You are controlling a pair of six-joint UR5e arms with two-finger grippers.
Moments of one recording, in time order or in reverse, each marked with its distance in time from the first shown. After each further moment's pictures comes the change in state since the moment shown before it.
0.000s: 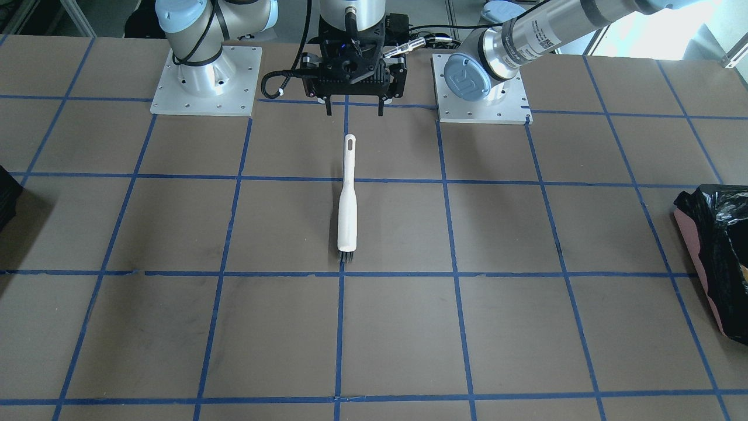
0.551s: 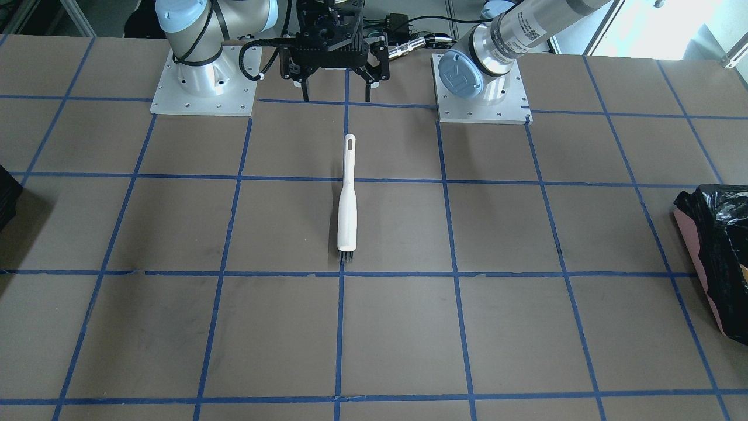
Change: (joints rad) left arm -0.099 0.093 -0.085 -0.176 -0.061 -0.263; right arm -0.028 -0.077 0.081 -0.121 -0.060 -0.056
